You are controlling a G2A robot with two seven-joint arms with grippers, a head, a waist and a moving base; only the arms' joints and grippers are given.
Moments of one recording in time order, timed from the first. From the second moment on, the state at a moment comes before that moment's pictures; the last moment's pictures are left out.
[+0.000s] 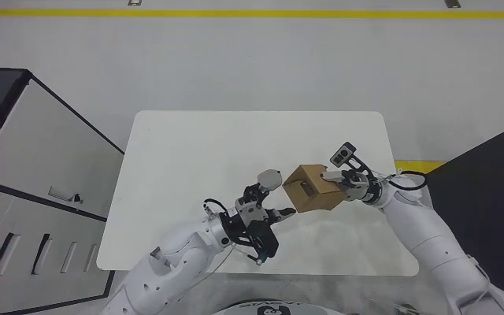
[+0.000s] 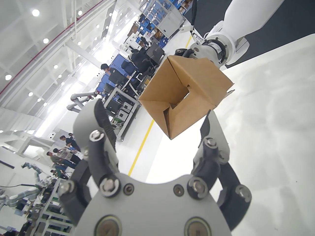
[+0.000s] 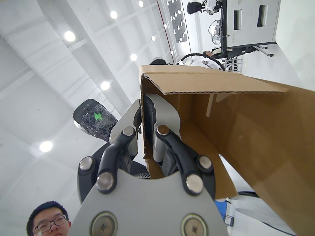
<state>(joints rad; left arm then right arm) 1.60 -1.09 -0.99 -2.04 2.18 -0.16 0.34 -1.21 -0.97 1.07 -1.21 1.16 -0.08 1.52</state>
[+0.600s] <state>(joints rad) 1.66 -1.08 -1.05 -2.06 2.10 -0.20 0.37 -1.19 -0.95 1.04 -1.22 1.16 -0.25 1.54</state>
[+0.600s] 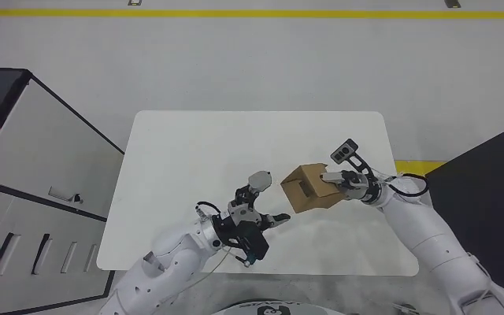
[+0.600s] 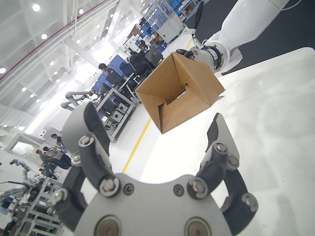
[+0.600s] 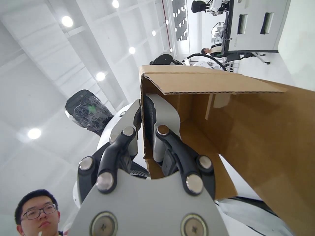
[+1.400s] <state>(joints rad) 1.65 -1.07 -1.22 -2.00 1.61 -0.51 0.18 -1.19 -0.89 1.19 -1.54 0.32 -0.42 1.21</state>
